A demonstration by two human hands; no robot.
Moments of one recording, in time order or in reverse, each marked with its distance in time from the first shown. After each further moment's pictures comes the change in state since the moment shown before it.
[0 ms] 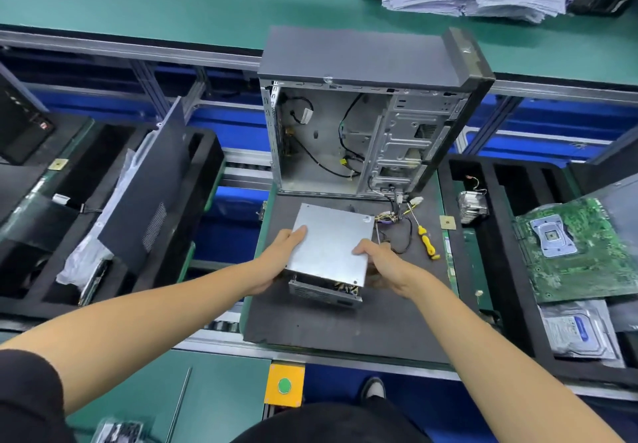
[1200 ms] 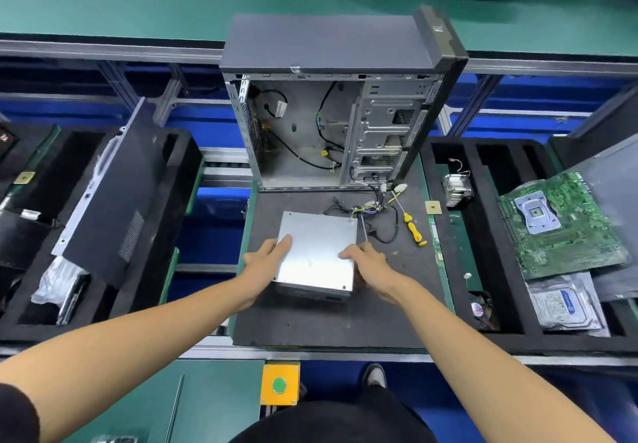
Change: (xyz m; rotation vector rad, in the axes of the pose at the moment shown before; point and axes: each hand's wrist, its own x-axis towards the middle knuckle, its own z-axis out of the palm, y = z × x) left_hand 0.003 -0.025 0.009 0.297 0.183 -0.066; right_hand -0.018 0.017 0.007 -0.172 0.146 -0.008
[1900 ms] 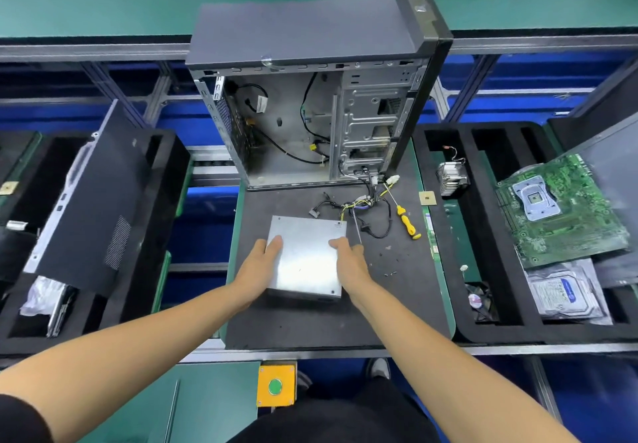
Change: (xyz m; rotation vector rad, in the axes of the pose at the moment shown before) left_hand 0.011 0.005 0.015 0.062 0.080 0.066; right_hand 0.011 -0.009 0.033 0.331 0.203 0.096
